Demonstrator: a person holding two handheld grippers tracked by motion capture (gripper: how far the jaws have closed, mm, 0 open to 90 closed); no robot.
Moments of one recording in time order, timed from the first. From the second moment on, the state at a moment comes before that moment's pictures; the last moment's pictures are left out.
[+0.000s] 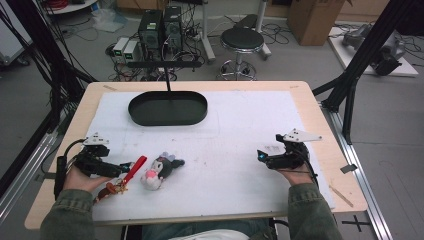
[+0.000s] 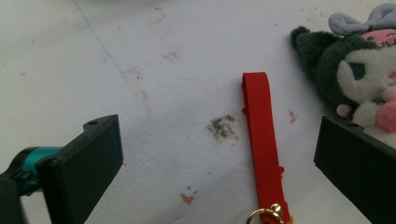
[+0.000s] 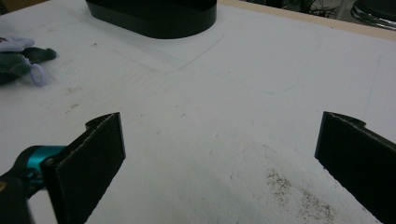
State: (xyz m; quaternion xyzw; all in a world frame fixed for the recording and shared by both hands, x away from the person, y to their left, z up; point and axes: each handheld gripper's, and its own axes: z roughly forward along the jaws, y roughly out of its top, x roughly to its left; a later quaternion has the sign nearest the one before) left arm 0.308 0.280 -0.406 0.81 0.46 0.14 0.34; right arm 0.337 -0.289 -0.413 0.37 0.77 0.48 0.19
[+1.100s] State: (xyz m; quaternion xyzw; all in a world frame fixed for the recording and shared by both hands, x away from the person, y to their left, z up) left arm 0.334 0.229 -0.424 0.84 0.46 0.12 0.25; right arm 0.338 -0.292 -0.415 0.38 0.77 0.47 0.19
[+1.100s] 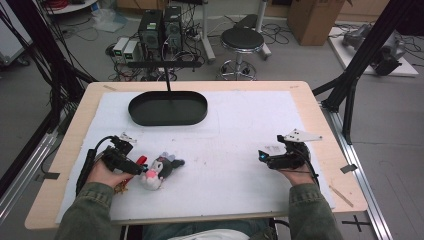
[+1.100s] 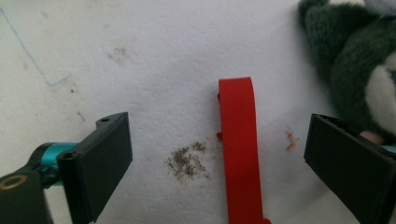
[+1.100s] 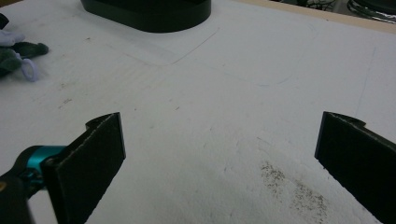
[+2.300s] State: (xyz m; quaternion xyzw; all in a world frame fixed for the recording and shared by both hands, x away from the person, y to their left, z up) left arm 0.333 0.232 -0.410 0.84 0.45 0.11 0.29; right arm 0.339 -0.292 -0.416 0.38 0.77 0.47 0.18
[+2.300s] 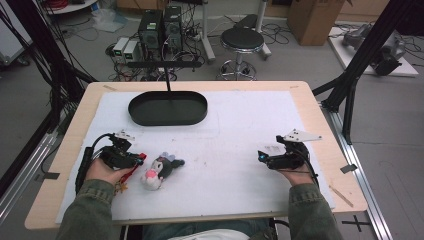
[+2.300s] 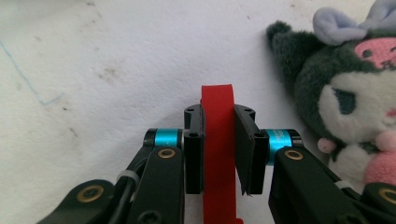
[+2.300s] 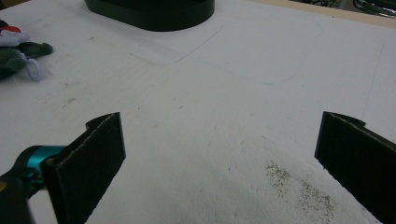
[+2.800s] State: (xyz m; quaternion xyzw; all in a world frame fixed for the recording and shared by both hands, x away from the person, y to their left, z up) left arm 0.343 0.238 -0.379 0.84 0.43 0.10 0.32; right arm 0.339 -0.292 -0.416 0.38 0.77 0.47 0.18
